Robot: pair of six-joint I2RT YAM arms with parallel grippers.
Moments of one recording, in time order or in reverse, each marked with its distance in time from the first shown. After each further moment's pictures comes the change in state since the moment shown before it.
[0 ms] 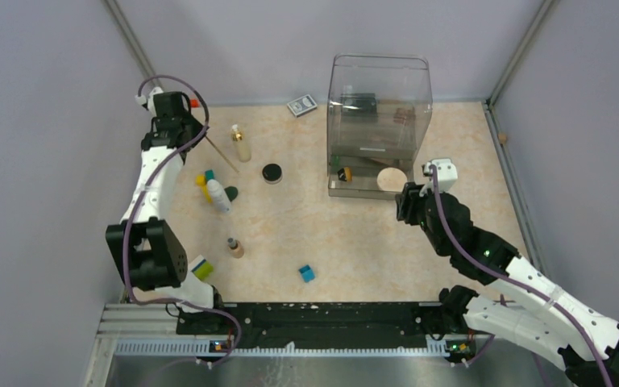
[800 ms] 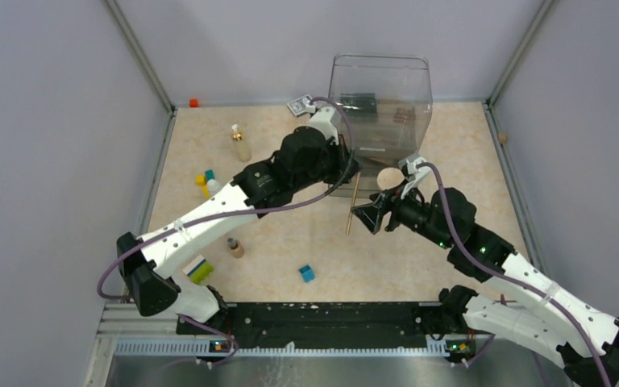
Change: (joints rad) left arm -0.989 -0.159 0.033 0.076 0.027 0.038; right arm 0.000 0.027 0.009 0.225 -0.610 0.000
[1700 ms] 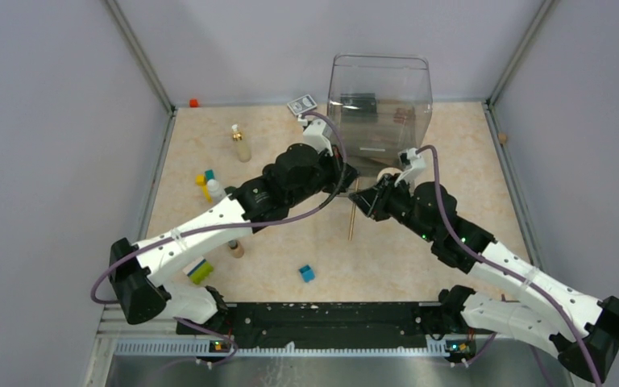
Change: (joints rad) left arm -0.063 -0.068 -0.189 0.200 -0.048 -0.036; right arm 0.000 0.125 -0.011 0.113 0.108 0.326
